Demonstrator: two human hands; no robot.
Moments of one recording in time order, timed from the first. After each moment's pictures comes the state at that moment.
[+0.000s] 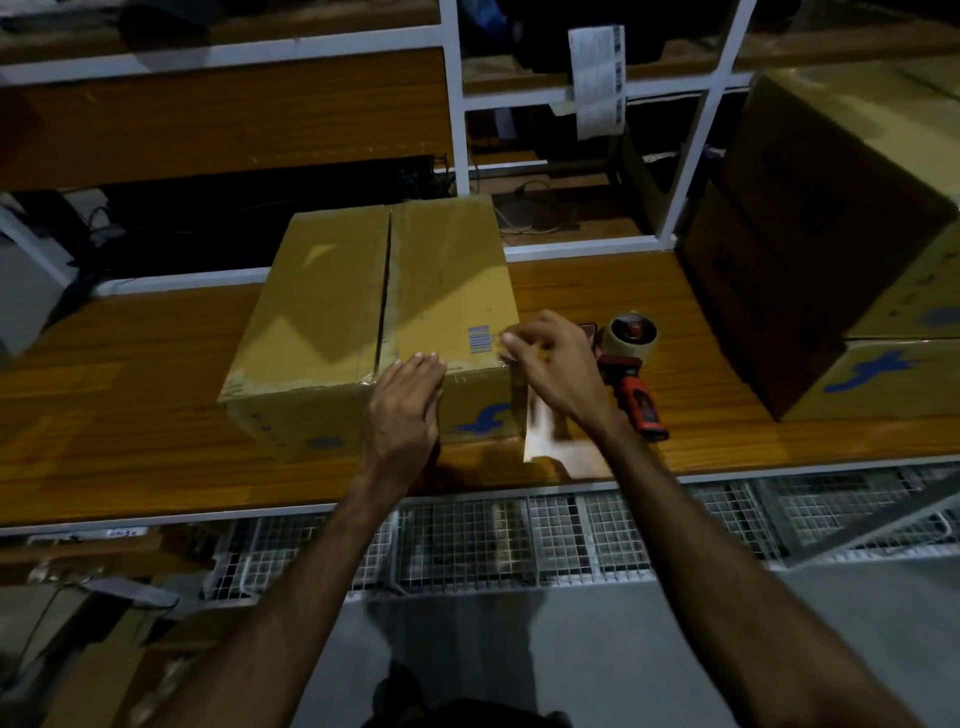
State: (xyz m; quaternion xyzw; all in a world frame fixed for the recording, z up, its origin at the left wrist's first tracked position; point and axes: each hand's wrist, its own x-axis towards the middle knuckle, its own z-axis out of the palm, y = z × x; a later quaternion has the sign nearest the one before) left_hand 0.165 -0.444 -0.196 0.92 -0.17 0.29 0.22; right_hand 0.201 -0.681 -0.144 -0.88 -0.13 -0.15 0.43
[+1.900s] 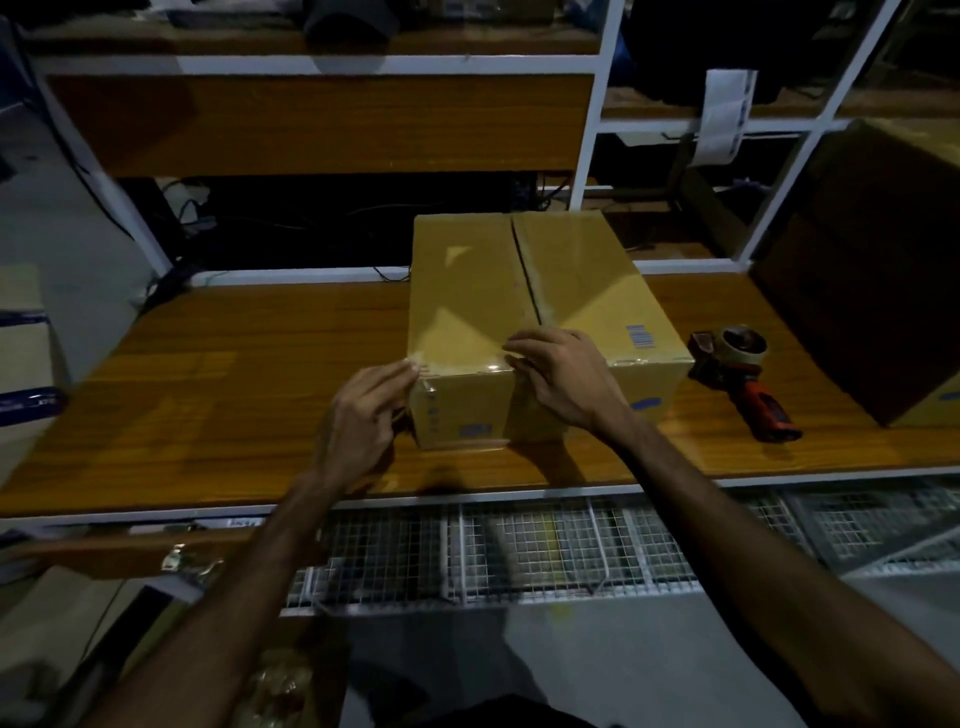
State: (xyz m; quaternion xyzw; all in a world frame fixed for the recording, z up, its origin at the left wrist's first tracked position) left_hand 0.155 -0.147 -0.187 0.91 -0.22 0.26 0.26; right_hand 0.184 -0.465 -0.132 -0.94 -0.26 -0.17 0.17
